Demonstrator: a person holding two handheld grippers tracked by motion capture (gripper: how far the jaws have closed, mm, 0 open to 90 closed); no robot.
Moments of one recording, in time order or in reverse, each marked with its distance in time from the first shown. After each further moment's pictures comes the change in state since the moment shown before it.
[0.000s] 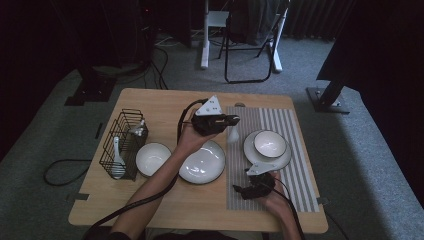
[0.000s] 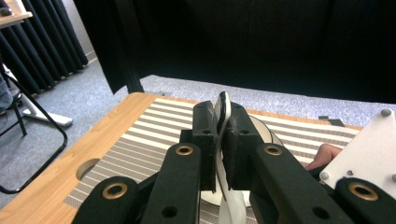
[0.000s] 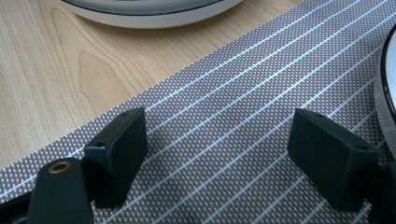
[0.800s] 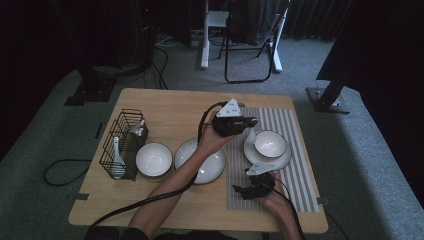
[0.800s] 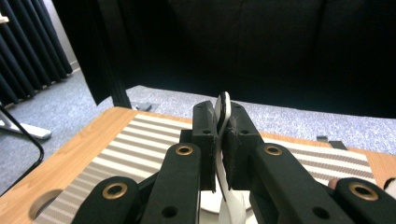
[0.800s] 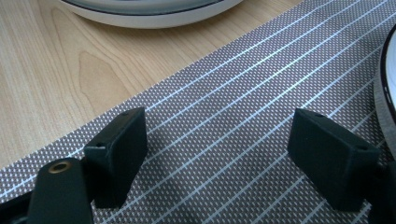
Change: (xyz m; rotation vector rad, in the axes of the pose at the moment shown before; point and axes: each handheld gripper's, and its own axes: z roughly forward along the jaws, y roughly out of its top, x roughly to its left) left arm -0.010 0.000 0.061 -0.055 -0.048 -0.024; right arm 0.000 0.000 0.000 0.000 -0.001 0.000
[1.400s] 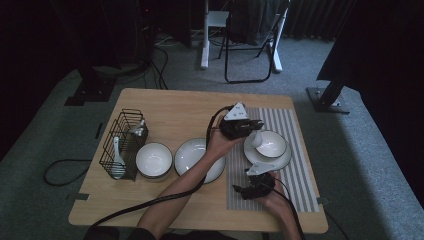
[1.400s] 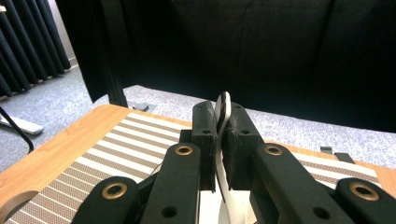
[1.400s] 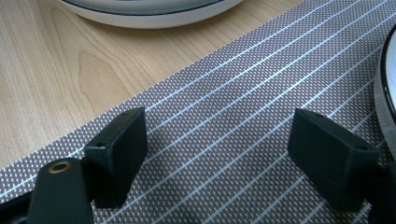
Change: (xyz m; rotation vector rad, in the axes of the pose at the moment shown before) left arm -0.001 -0.013 0.025 -0.011 0.014 -0.053; right arm 0.000 0.000 0.000 0.000 0.000 -0.001
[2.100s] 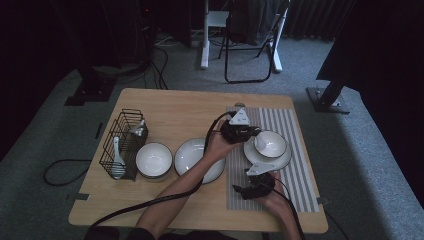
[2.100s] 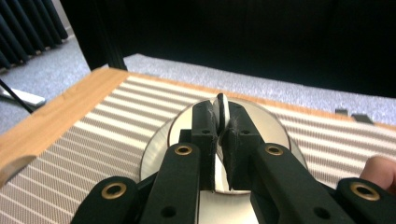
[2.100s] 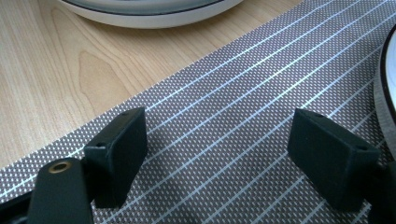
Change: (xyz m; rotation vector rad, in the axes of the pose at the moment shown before) left arm 0.003 -0.025 0.014 0.148 0.006 0.015; right arm 0.000 0.000 0.000 0.000 -0.001 -0.002
